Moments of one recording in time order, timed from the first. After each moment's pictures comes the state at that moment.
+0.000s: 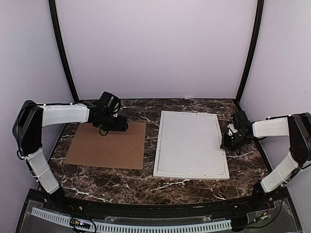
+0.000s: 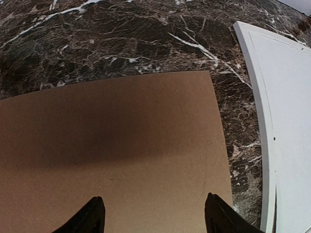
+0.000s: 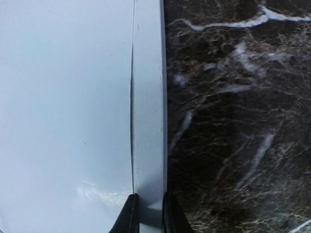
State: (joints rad) left arm -0.53 1.75 1.21 -0.39 -0.09 -0.40; right arm 0.20 1.50 0.71 -0.32 -0.10 0.36
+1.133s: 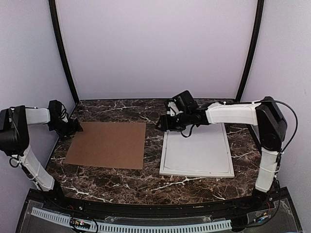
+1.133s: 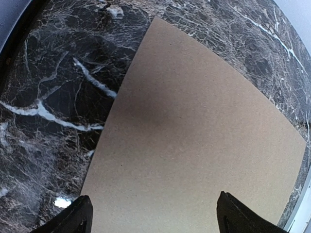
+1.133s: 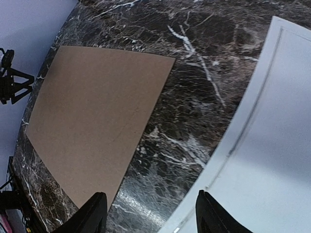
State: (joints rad) left arm 0.21 1.62 0.98 -0.46 0.25 -0.34; right arm 0.73 1.87 1.35 -0.24 -0.18 0.50
